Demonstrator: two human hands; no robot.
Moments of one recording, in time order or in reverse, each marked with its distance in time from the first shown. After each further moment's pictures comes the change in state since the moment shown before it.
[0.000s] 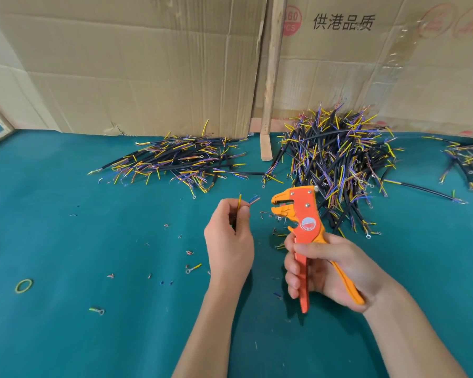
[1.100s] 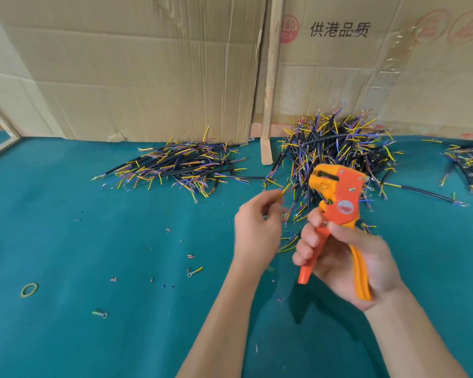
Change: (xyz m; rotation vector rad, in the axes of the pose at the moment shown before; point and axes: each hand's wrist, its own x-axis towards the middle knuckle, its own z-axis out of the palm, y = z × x) left_hand 0.010 0.033 0.029 -0.114 -0.301 -0.094; right_hand -0.003 -0.007 -0.004 0.275 -0.146 -0.289
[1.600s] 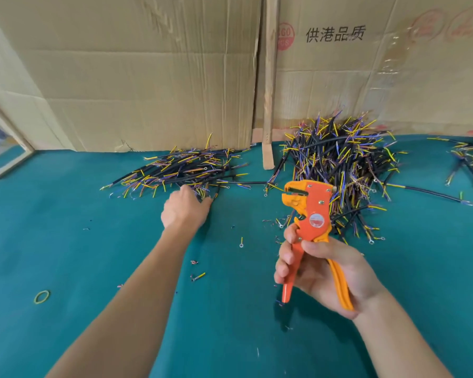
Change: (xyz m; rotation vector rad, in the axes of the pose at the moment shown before) left_hand 0.096 -0.041 -0.107 1.033 0.199 -0.338; right_hand 0.004 0.014 0.006 -0.021 -0.036 0.123
